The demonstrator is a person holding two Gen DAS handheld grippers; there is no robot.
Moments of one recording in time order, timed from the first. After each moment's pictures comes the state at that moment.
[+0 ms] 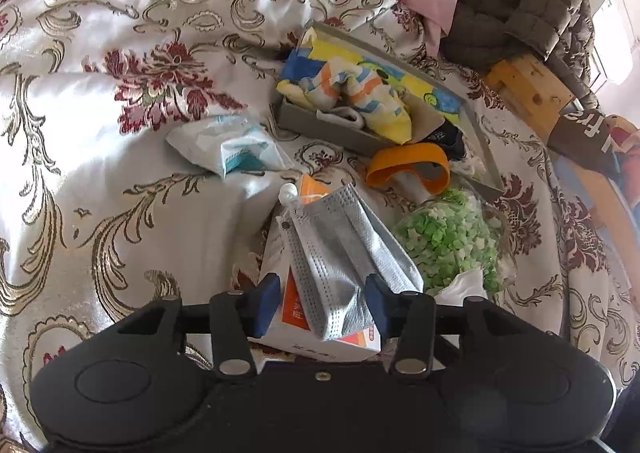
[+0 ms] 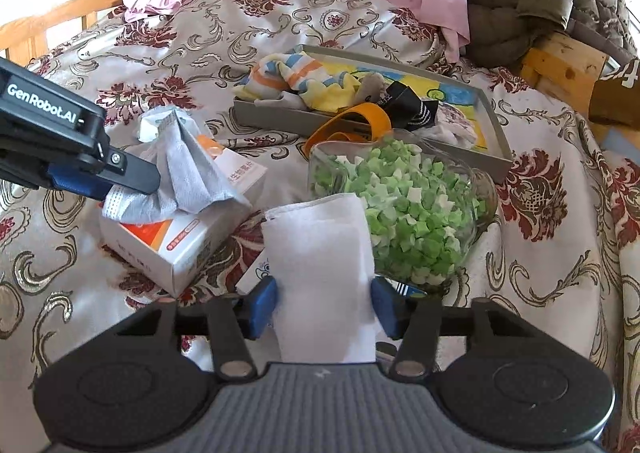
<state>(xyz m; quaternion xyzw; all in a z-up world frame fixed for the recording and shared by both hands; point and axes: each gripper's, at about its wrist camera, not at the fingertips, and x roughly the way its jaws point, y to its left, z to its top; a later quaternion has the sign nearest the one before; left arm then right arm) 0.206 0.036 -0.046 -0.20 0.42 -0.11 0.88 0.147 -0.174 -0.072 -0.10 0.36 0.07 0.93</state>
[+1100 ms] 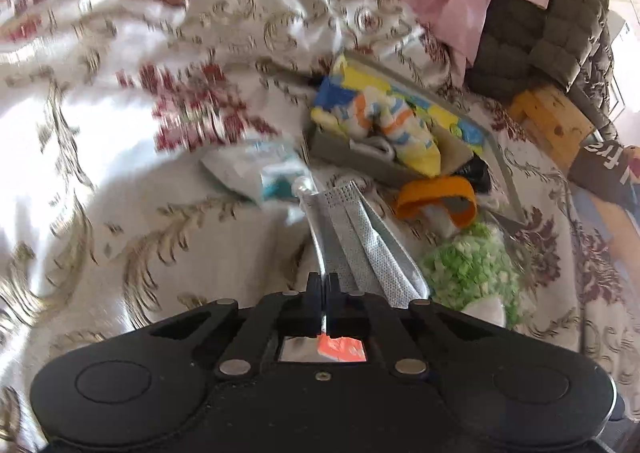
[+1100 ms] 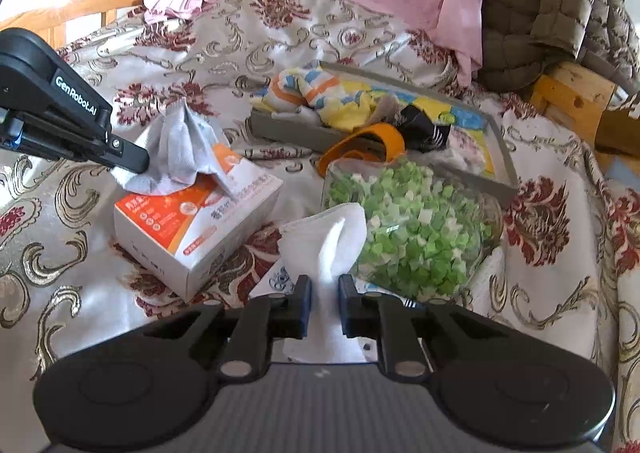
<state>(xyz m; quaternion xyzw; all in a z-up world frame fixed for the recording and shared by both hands) 0.204 0.048 -0.044 -0.20 0.39 -0.06 0.90 0.140 -0.166 -0.065 -0.13 0.32 0.09 0.93</state>
